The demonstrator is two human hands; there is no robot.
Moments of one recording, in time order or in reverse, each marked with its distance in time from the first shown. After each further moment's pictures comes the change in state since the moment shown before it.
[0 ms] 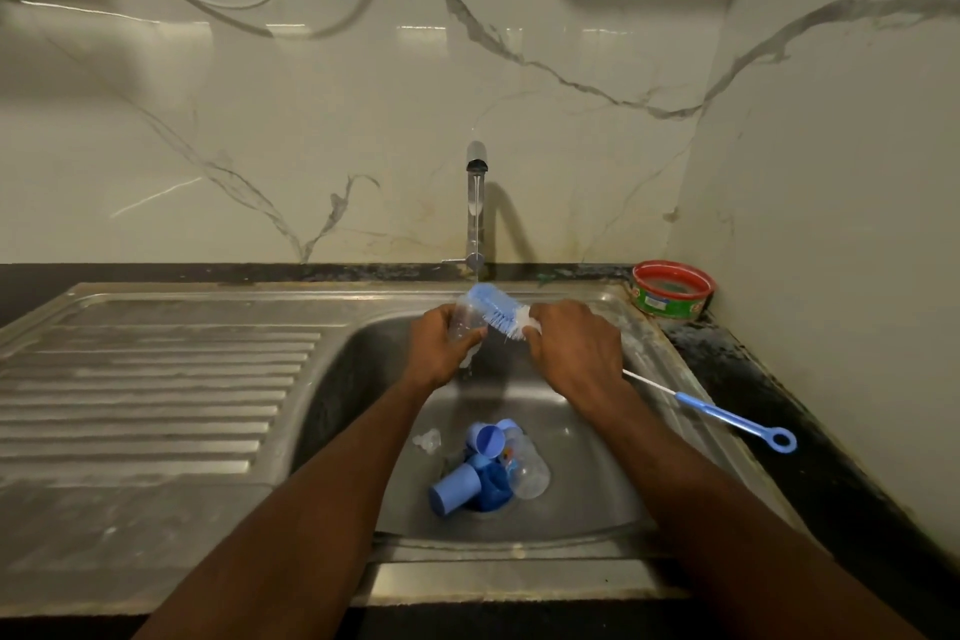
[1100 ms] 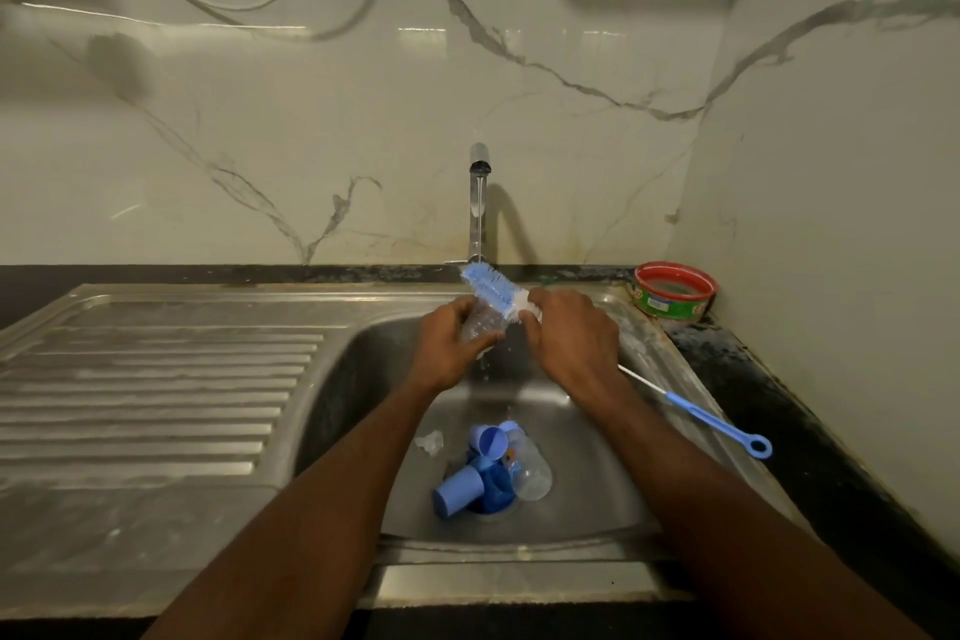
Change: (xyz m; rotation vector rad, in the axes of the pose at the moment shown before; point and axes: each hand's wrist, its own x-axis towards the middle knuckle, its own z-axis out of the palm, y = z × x) left_hand 0.000 0.007 -0.003 0.040 -0.060 0.161; right_hand 0.011 -0.007 -0.001 0.173 0.046 0.048
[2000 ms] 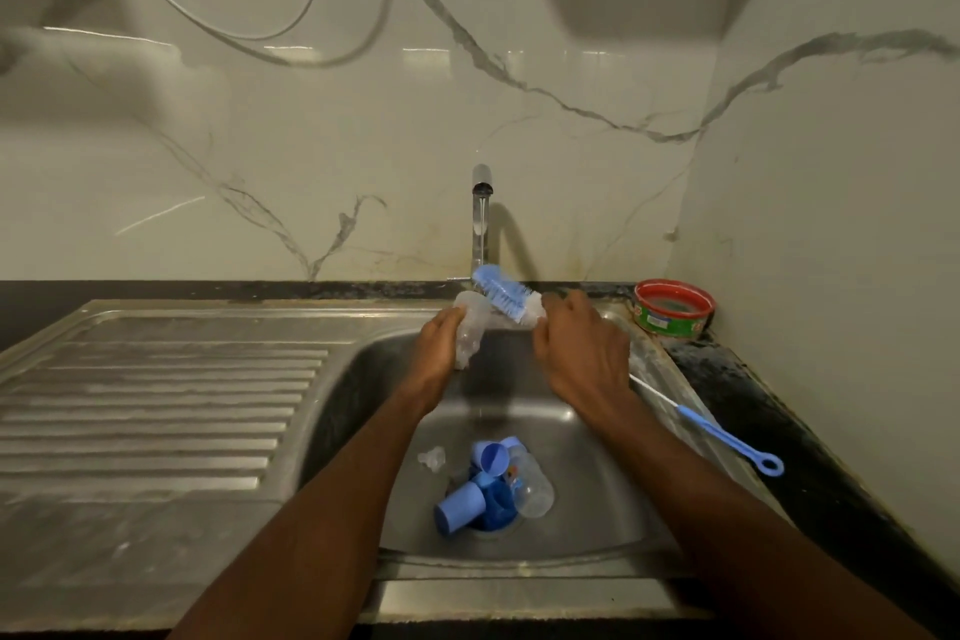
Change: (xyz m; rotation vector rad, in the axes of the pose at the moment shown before) left_hand 0.007 0.025 -0.011 -0.572 0.092 -0.556; right_hand -0.008 -0.002 -0.021 -0.085 0.062 -0.029
